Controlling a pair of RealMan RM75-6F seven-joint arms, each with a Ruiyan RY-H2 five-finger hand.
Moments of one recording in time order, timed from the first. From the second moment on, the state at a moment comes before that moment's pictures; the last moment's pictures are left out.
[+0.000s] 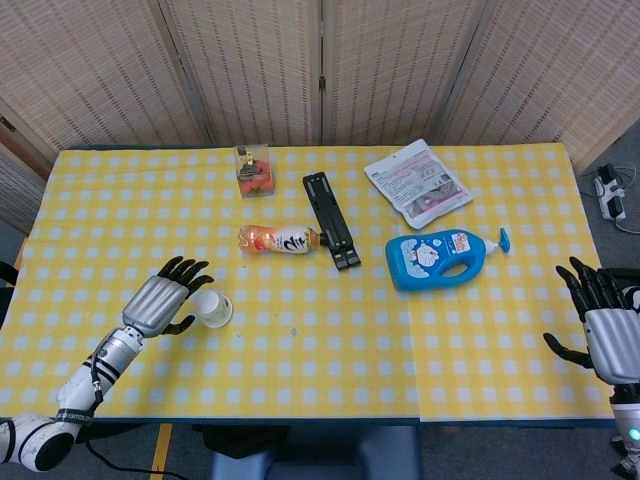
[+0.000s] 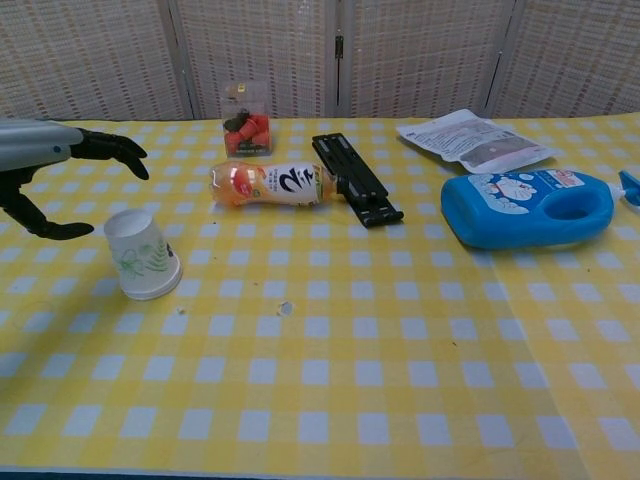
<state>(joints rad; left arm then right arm) -0.61 -1.19 -0.13 -1.66 1.33 0.88 0.24 0.11 -1.01 0.08 -1.66 -1.50 1.45 0.08</state>
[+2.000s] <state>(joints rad) -0.70 -1.26 -0.08 -1.61 1.21 0.86 0.26 0.11 -1.03 0.07 -1.62 -1.49 1.44 0.12</state>
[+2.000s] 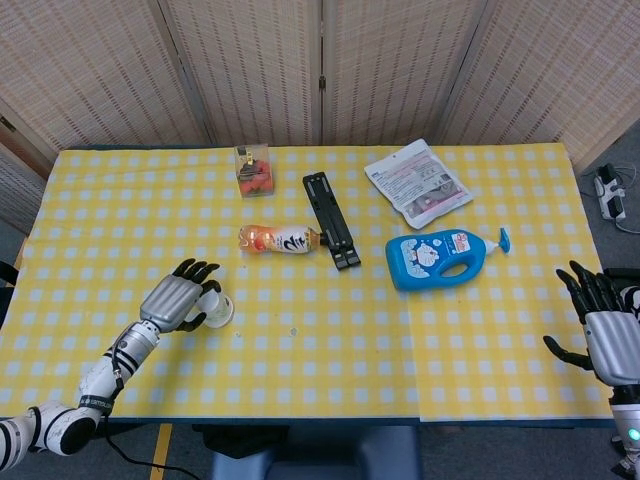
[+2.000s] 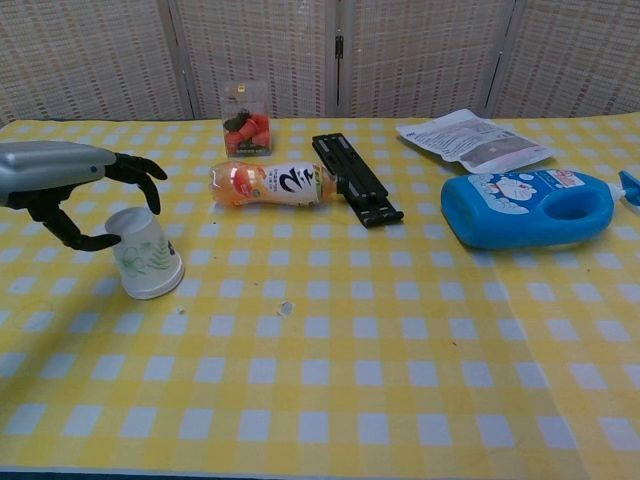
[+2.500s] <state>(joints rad) -0.70 -1.19 -0.09 -1.71 1.23 0.92 0.32 0.10 -1.03 0.07 -1.62 -1.49 1.45 0.12</state>
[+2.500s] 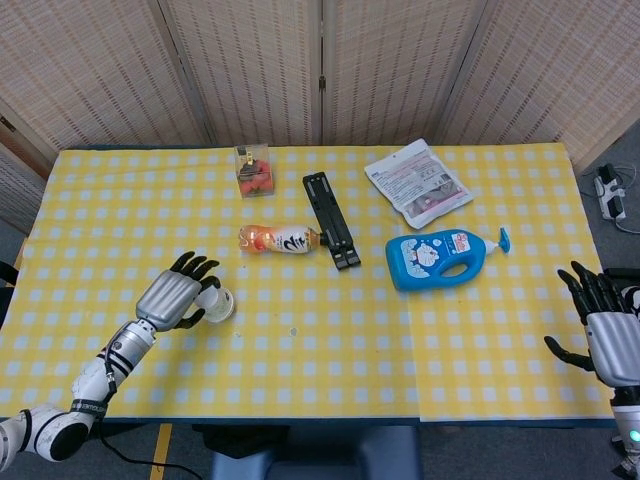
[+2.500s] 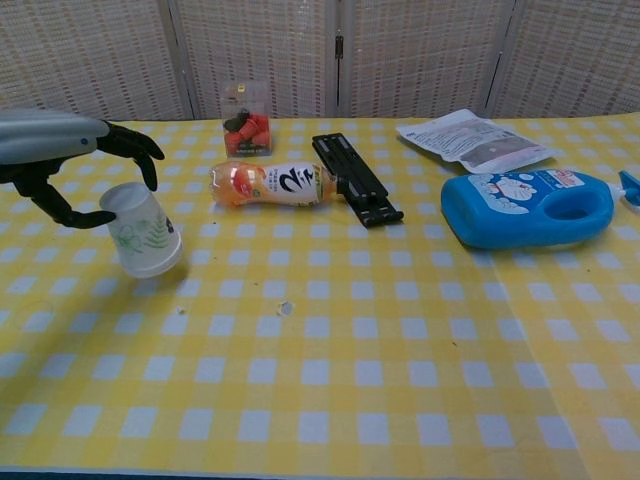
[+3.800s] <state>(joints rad) -0.65 -1.01 -0.11 -1.87 1.21 1.02 0.34 0.10 -1.03 0.07 -1.62 -1.50 1.45 0.12</state>
